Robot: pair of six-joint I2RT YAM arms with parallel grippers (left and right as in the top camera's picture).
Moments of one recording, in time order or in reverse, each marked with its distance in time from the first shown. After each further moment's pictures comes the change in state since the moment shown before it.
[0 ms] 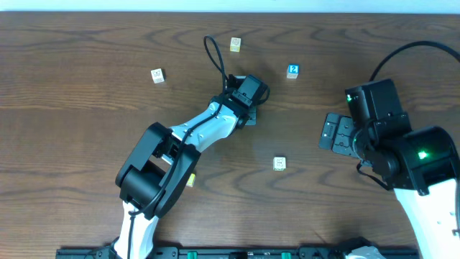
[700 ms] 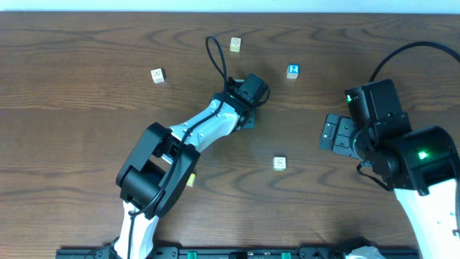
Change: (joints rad) left arm 0.000 0.000 0.040 -0.133 -0.005 -0.003; right arm 0.000 0.000 0.000 -0.009 0.000 0.000
